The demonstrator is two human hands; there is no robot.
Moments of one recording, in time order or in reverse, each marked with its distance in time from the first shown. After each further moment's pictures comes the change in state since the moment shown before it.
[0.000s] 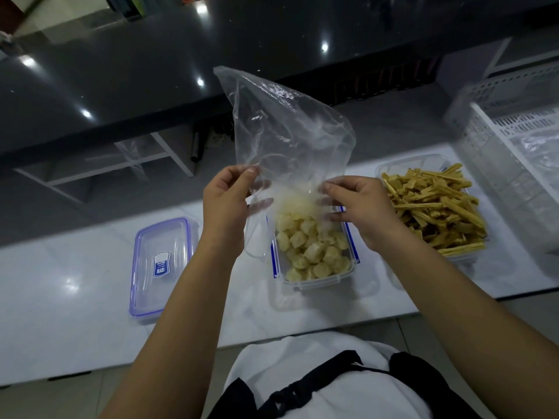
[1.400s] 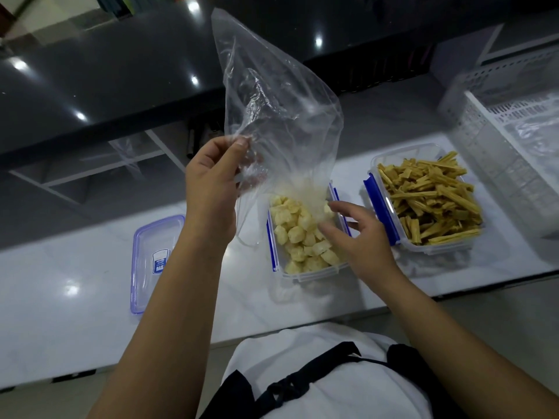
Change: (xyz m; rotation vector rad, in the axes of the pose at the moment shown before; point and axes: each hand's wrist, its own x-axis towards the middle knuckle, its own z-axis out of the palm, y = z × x) left_hand -0.016 0.037 0.007 0.003 -0.046 0.129; right_hand -0.056 0.059 -0.010 -0.338 0.095 -0.200
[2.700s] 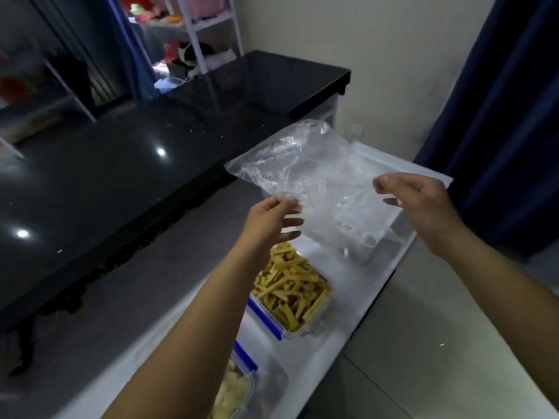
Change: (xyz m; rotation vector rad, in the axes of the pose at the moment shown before) left_hand 0.018 -0.025 0.291 0.178 -0.873 -0.313; right_hand -0.012 -0.095 -0.302 -0.027 0.729 -0.018
